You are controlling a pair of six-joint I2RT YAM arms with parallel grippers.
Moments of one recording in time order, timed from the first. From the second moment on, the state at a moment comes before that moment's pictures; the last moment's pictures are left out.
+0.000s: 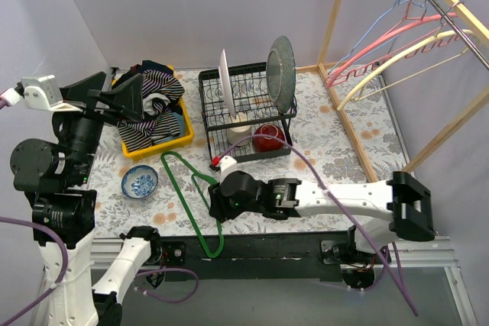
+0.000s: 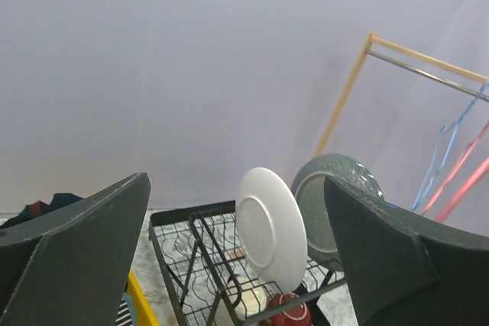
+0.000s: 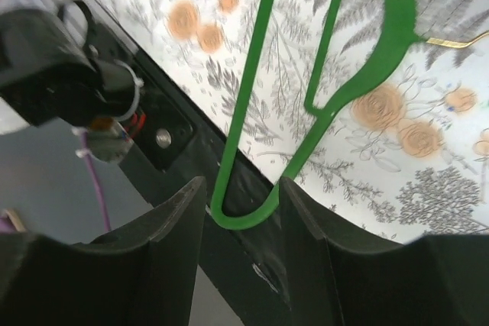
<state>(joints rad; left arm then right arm) -0.09 0.75 1.46 -0.34 0.16 -0.34 1.39 1.42 1.04 -0.26 0.17 0.69</state>
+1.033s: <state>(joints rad) -0.09 0.67 1.48 -0.40 -0.01 -0.36 1.50 2.02 1.40 -0.49 -0.06 0.70</state>
